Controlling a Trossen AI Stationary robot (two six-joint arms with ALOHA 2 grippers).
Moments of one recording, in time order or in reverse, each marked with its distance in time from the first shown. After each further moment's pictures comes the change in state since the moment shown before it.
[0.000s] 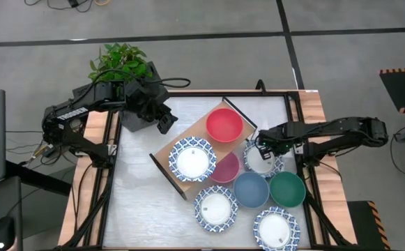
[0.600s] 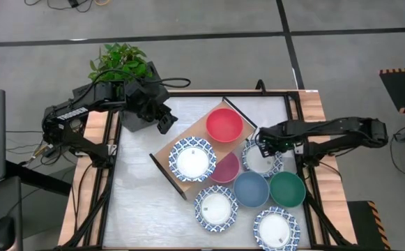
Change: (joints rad) left arm 0.000 0.000 0.000 0.000 0.005 -0.001; right arm -0.038 0.005 -0.003 0.005 0.015 0.003
